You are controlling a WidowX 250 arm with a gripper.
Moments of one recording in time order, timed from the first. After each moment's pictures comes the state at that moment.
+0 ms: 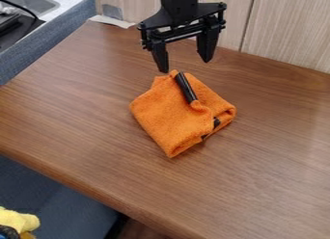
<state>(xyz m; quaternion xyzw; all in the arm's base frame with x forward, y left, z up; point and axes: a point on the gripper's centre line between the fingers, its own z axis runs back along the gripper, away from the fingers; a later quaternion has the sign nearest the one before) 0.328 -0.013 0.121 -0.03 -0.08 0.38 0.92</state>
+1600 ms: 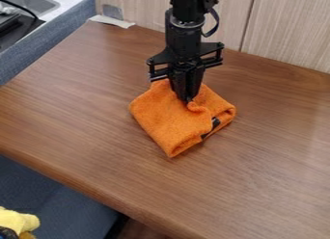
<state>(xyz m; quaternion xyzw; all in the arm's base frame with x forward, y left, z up) 0.334 -0.015 0.067 -0.01 -0.03 0.41 0.91</state>
